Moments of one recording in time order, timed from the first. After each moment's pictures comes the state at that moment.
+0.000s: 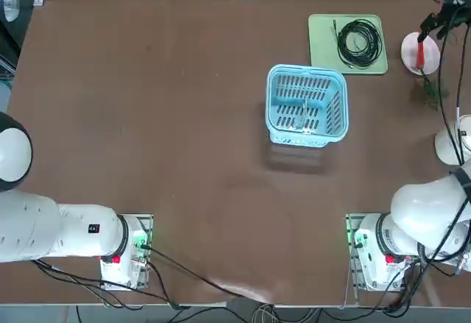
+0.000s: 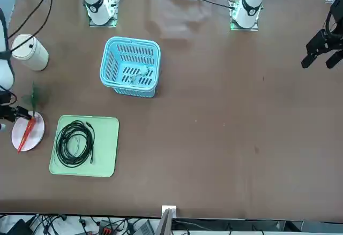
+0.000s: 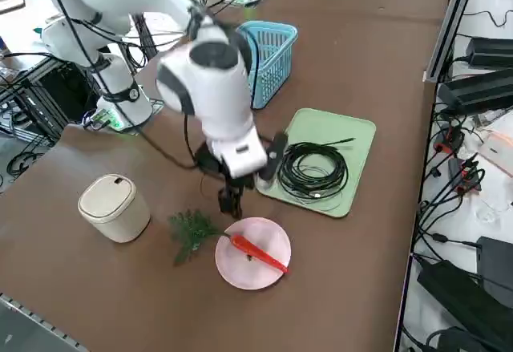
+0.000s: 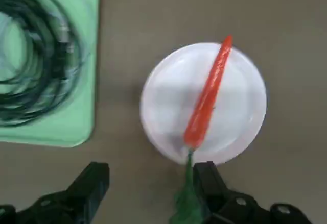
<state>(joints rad) -0.47 0.47 0.11 -1.60 -0.12 2.05 -0.38</state>
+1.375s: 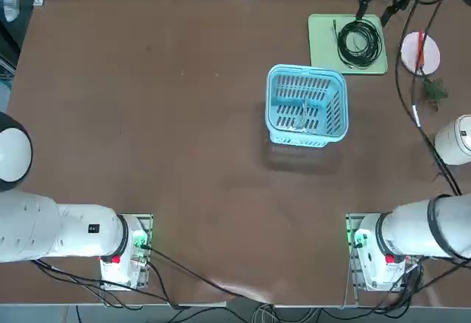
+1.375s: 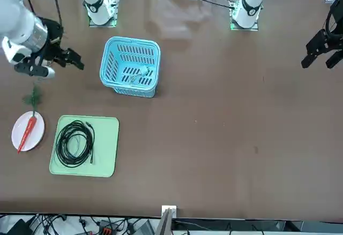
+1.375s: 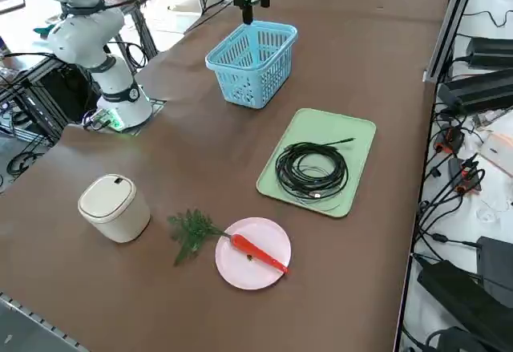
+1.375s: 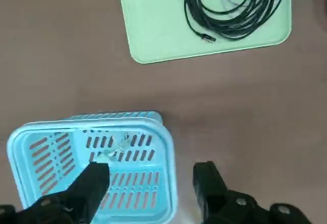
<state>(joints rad) 0.06 -0.10 0.14 -1.89 0.10 1.75 0.37</state>
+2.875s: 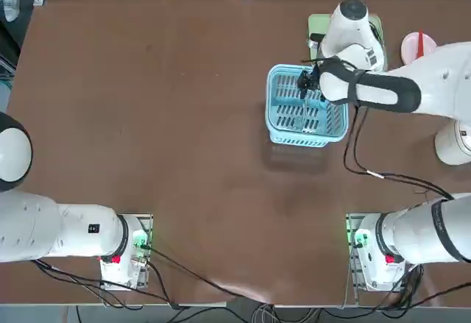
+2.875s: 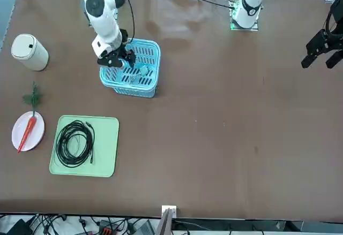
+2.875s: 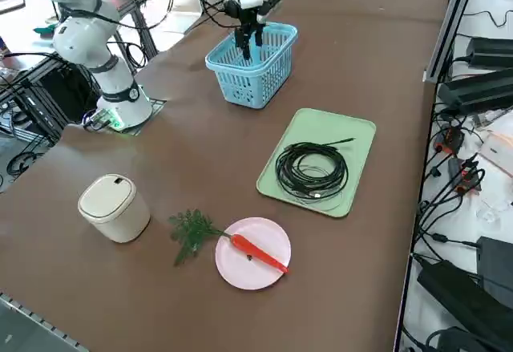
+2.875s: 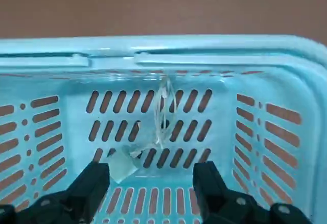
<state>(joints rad) 0.27 -0.03 0.30 -2.39 0.06 2.36 0.64</state>
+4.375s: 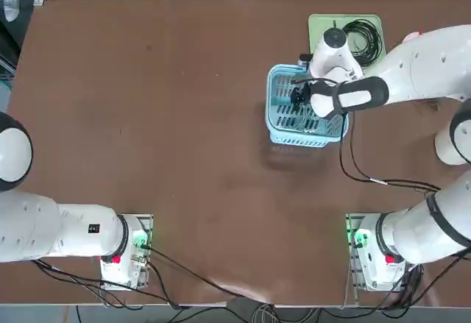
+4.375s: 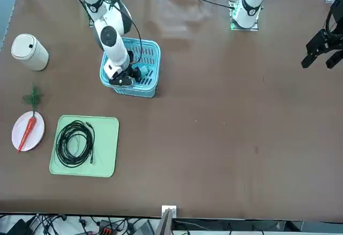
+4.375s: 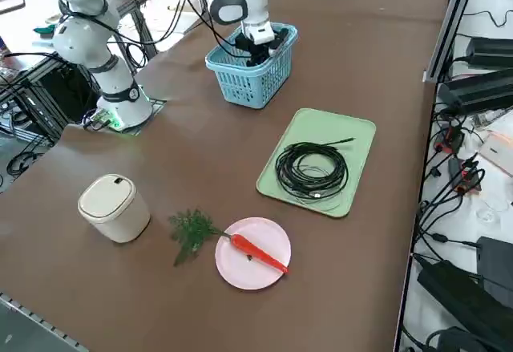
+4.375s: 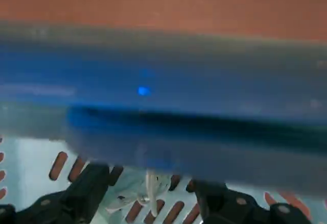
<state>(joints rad) 0.26 0.23 0.29 -2.39 -0.08 2.60 0.63</state>
